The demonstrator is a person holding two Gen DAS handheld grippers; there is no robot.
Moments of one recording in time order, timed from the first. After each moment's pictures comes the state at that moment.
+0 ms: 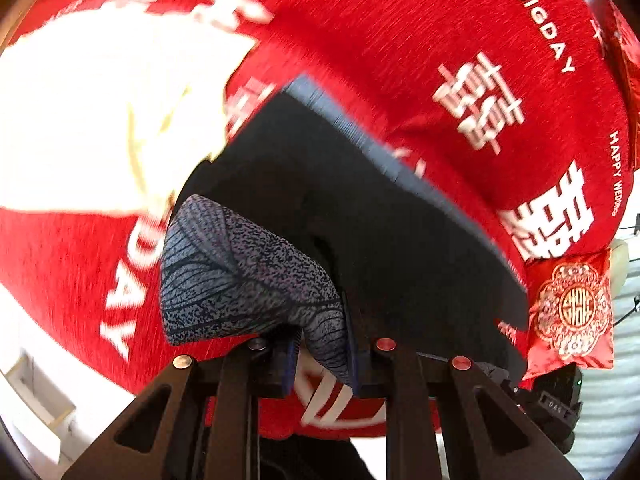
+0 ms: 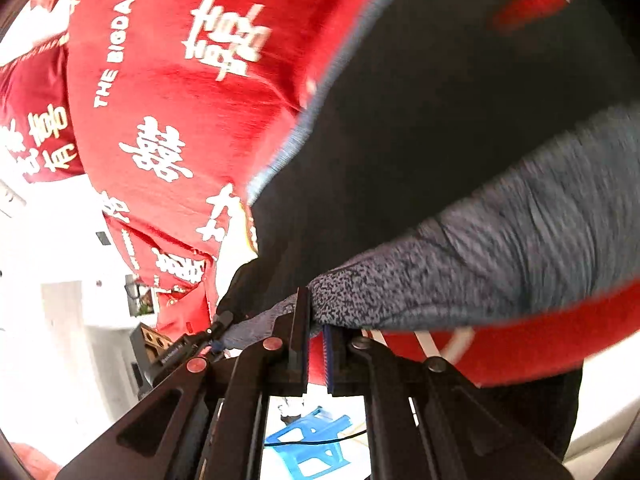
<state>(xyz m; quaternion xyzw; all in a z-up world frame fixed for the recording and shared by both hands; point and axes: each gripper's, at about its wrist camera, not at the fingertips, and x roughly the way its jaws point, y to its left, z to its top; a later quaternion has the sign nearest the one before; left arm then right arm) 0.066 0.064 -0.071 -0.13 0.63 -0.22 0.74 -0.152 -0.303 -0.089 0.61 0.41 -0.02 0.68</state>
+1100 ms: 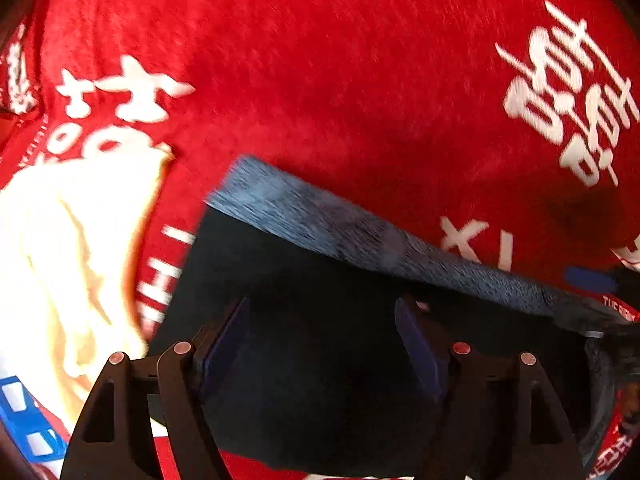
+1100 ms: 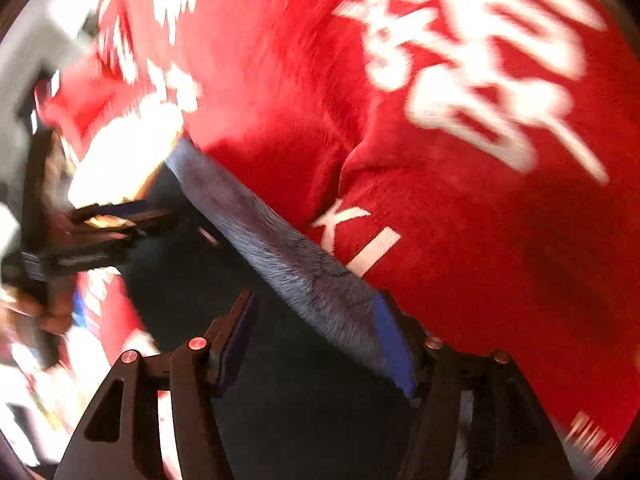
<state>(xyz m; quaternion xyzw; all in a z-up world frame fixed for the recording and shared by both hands) 0.208 -0.091 -0.146 0.06 0.61 -0.14 0.78 0.179 -0.319 -0.123 0.07 0.61 0.15 0.77</state>
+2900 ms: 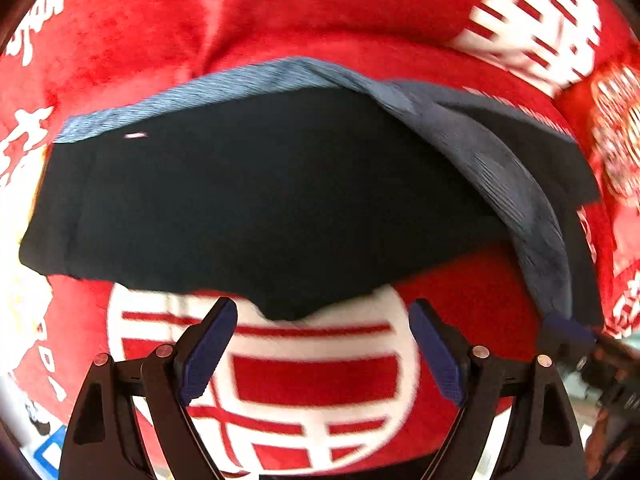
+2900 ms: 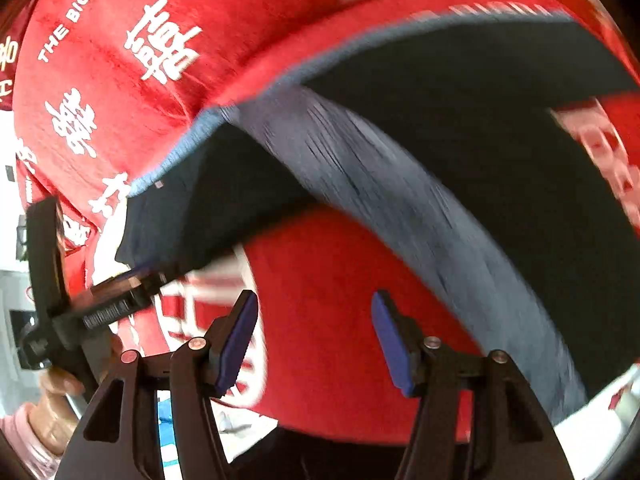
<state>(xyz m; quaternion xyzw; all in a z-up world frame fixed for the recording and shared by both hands) -0.008 -0.224 -0.127 0.18 0.63 -0.29 0.70 -0.163 -0.393 -0.105 0.41 0.55 -0.12 0.72</state>
